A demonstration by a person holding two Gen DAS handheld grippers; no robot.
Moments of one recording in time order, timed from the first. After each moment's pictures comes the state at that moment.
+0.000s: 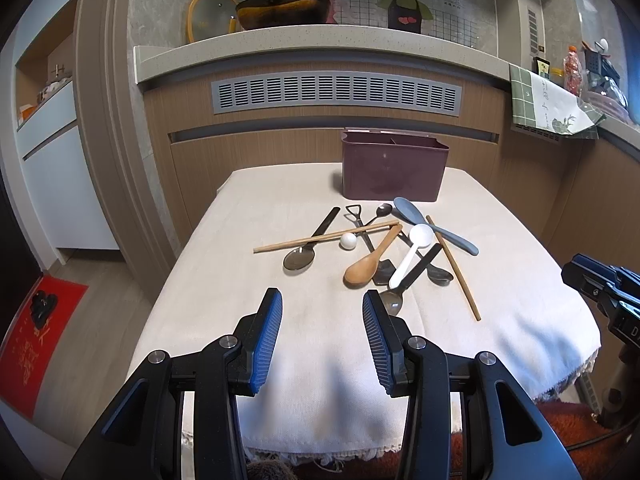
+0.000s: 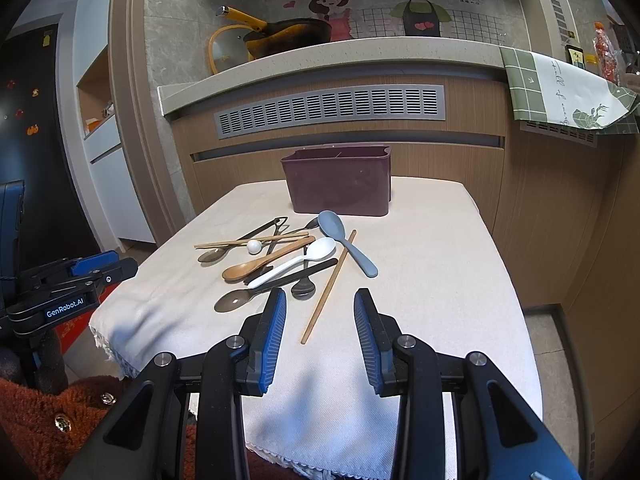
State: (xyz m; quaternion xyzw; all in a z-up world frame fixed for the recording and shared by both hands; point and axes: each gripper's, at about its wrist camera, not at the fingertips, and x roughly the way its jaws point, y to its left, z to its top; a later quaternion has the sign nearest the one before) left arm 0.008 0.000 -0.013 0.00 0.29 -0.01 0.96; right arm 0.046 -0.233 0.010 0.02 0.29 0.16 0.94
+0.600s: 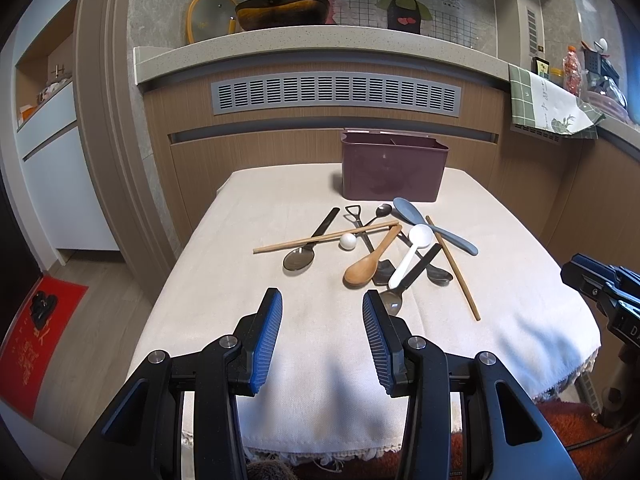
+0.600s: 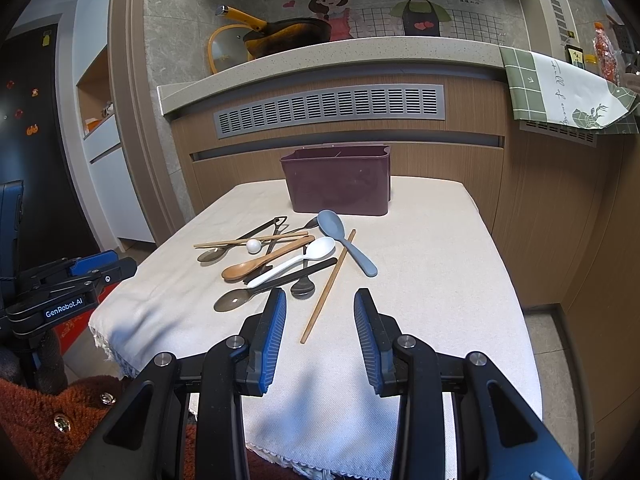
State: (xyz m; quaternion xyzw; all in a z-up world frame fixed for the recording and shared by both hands) left arm 0.007 0.000 -0.012 0.00 0.29 -0.01 0.96; right arm 0.046 -0.234 0.009 0.02 0.29 0.16 0.94
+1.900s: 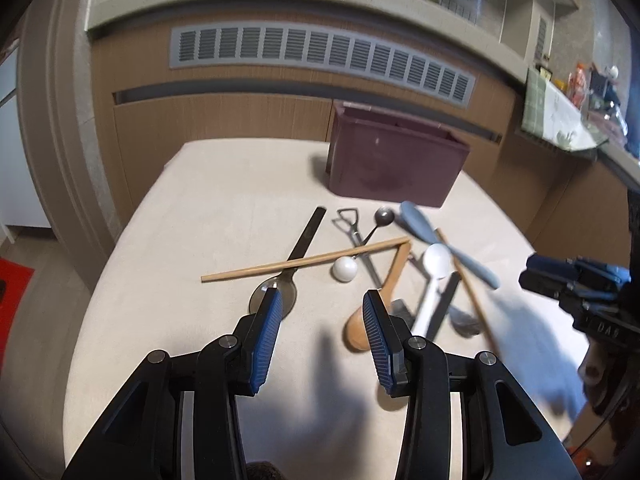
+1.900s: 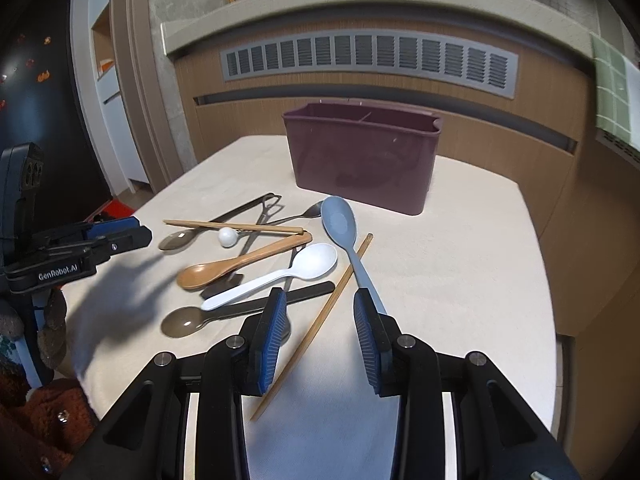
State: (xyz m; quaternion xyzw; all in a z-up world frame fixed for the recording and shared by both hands) left arm 0.134 0.028 -0.048 -0.05 0.35 -0.09 0.93; right arm 0.182 -0.208 -0.021 -0.05 0.38 0.23 0.90
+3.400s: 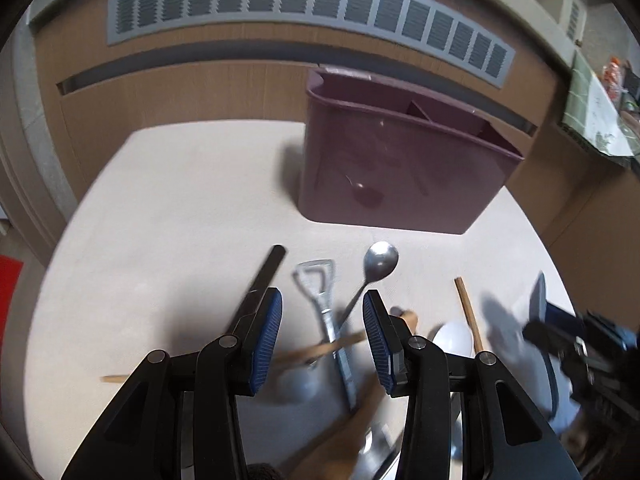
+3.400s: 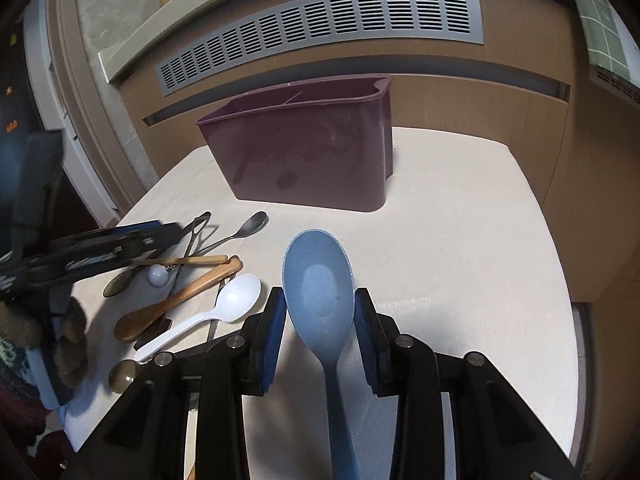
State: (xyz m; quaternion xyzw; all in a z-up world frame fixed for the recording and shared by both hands) left arm 0.262 -0.030 -0.065 -0.06 0.42 -0.07 0.90; right arm 0.246 -0.235 -0.064 0.03 0.39 0.19 0.90
